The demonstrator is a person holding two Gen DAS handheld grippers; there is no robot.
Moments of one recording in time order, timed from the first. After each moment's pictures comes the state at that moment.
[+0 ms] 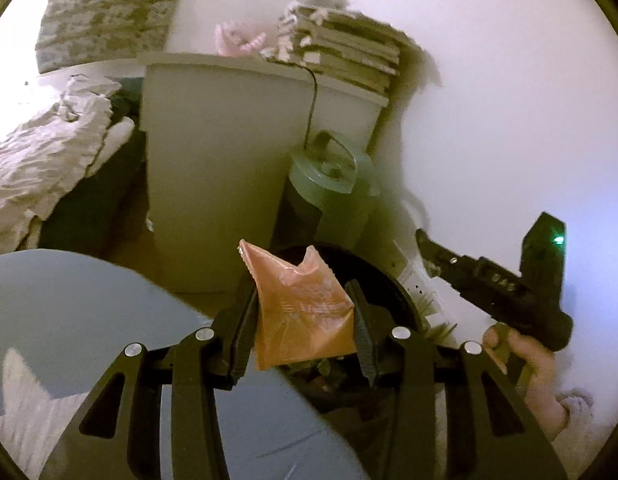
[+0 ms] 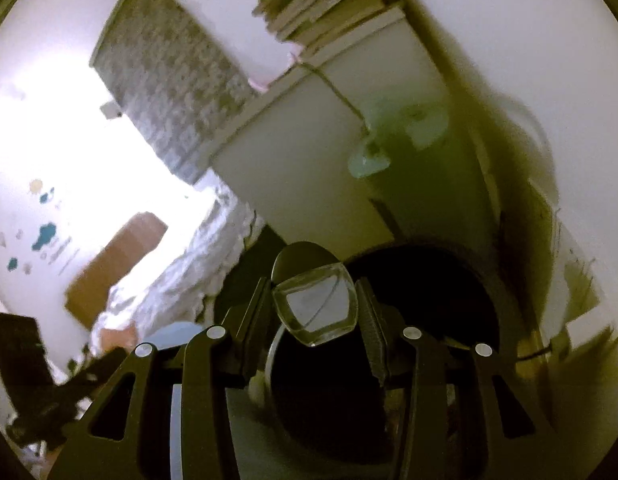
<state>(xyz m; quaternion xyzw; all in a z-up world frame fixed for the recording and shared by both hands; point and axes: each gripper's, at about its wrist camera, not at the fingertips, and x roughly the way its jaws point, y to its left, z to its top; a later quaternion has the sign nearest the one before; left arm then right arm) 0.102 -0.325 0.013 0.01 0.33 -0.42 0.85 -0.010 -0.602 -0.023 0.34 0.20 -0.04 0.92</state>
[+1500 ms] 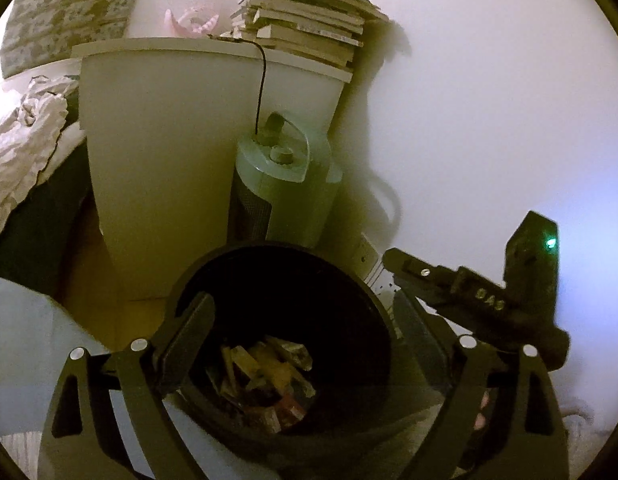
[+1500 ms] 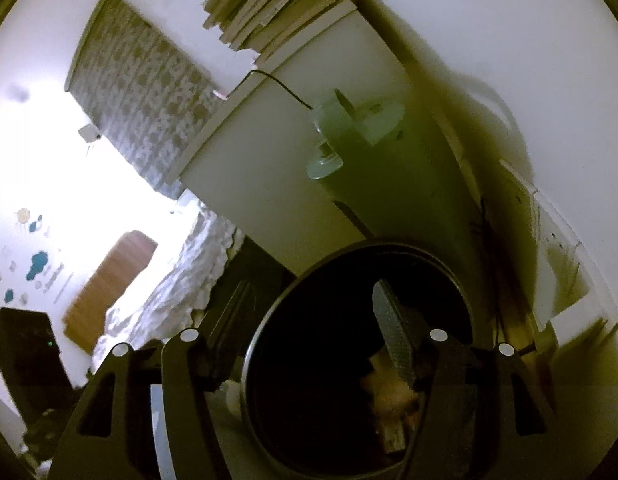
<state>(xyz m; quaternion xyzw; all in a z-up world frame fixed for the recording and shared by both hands) 0.099 -0.391 0.001 0.02 0.33 -0.46 0.82 -0.012 -0.618 -0.043 0.37 0.21 -0.07 0.90</state>
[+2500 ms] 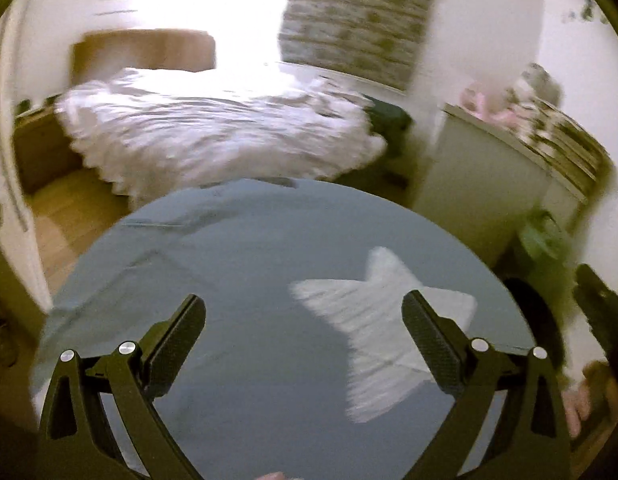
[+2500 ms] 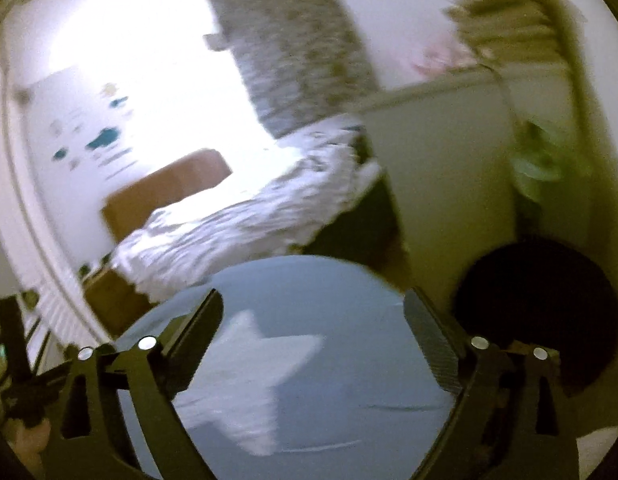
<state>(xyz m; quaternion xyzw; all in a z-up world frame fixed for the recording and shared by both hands) 0.026 -0.023 0.006 -0.09 0.32 -0.01 0.94 -0.014 -0.339 0.024 0.17 0.20 0.09 0.96</state>
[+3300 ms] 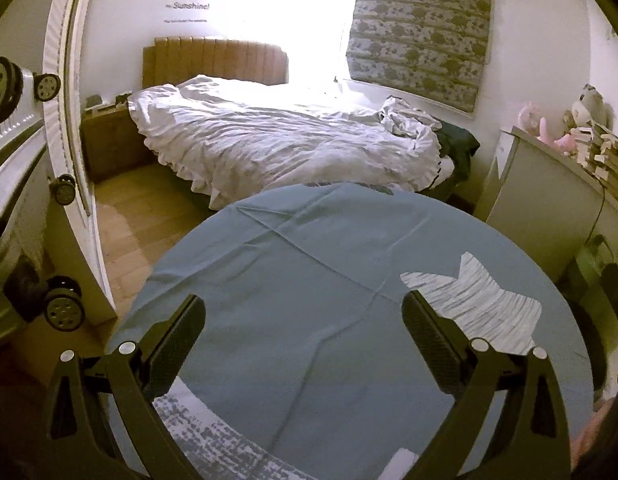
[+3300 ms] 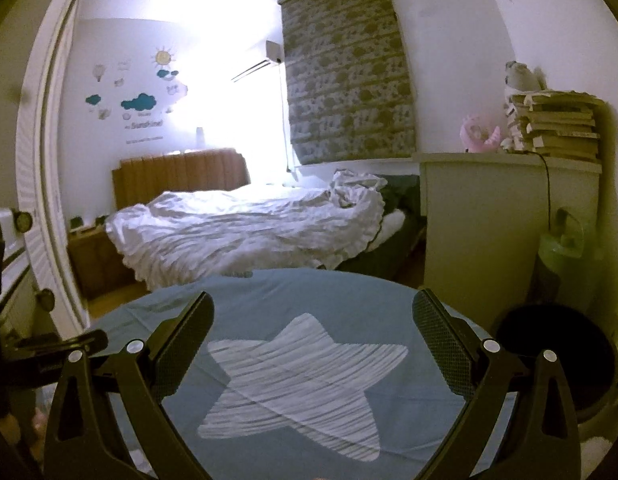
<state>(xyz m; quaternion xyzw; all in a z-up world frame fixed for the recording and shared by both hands) -0.015 0.031 -0.003 -0.09 0.29 0.10 0.95 -0.047 -0.221 0.024 0.04 0.13 0.07 0.99</state>
